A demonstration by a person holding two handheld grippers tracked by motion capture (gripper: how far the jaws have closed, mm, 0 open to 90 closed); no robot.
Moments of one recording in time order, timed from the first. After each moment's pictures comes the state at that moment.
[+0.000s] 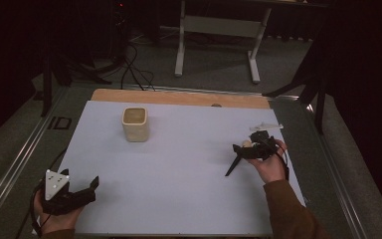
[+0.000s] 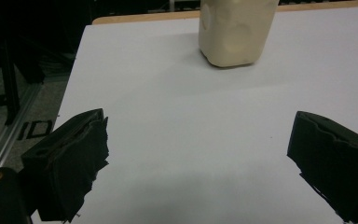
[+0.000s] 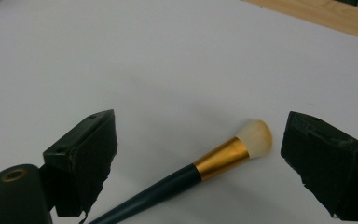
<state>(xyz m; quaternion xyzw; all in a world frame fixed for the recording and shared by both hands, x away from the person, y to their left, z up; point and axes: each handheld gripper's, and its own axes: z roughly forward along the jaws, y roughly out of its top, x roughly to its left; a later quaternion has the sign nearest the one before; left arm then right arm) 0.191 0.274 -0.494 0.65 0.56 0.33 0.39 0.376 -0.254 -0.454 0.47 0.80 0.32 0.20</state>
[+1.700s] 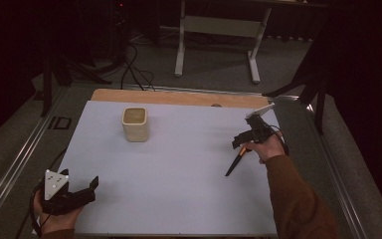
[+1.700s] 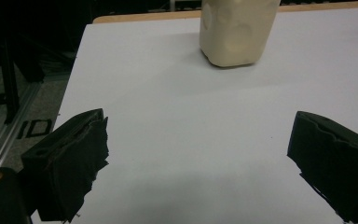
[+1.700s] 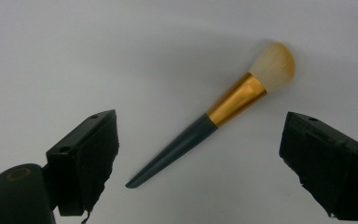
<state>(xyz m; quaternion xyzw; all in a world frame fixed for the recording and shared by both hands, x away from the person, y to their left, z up) 0.191 0.275 -0.494 0.65 0.56 0.33 0.39 0.429 -0.244 -0.436 0.61 0.78 0.15 0.01</state>
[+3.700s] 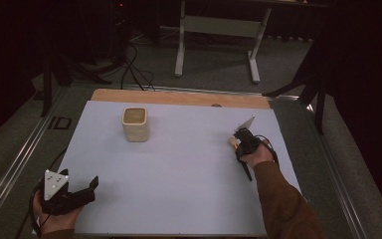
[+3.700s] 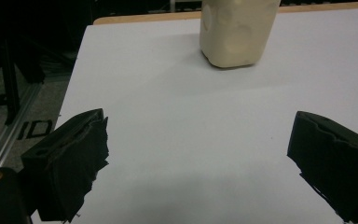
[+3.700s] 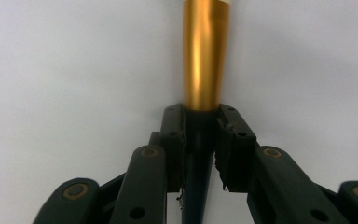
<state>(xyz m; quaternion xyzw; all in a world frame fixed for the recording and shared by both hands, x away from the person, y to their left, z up) 0.191 0.275 -0.493 0.65 0.56 0.33 0.40 0.431 -0.227 -0.498 0.57 0.82 0.03 0.04</state>
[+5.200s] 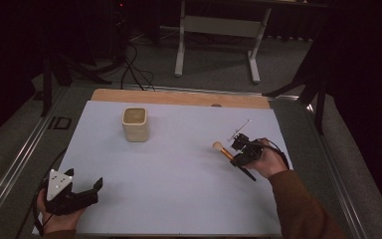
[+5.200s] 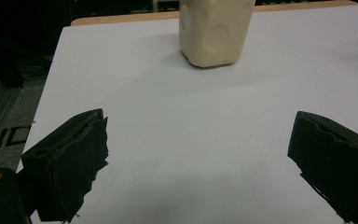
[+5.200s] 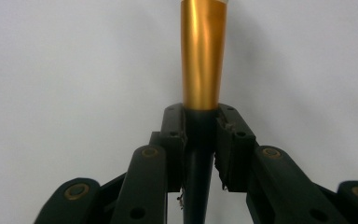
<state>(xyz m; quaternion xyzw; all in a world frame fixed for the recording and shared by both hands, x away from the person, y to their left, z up) 0.192 0.269 -0.493 0.67 0.54 0.31 0.41 0.375 -0.212 -0.446 0.32 0.94 0.13 0.05</state>
